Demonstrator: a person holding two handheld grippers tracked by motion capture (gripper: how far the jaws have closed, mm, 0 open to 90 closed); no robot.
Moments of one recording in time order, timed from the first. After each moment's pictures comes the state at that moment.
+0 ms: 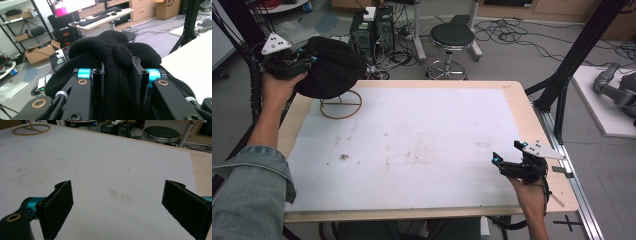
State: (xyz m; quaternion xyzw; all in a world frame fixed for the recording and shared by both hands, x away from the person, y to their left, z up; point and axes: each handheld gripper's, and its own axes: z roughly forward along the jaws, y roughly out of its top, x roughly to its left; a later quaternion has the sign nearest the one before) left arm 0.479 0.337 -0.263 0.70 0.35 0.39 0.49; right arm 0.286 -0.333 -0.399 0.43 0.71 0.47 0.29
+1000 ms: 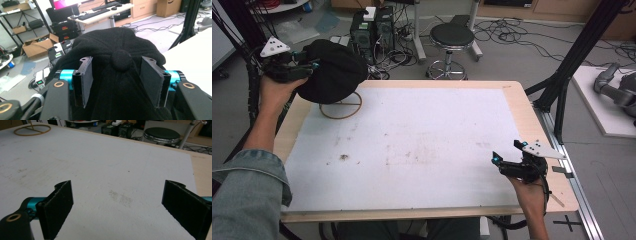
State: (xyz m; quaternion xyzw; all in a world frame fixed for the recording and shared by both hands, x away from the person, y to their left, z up) left arm 0.473 0.345 -0.269 0.70 0.37 0.38 0.49; right arm 0.287 -0.332 -0.397 0.43 0.71 0.47 0.29
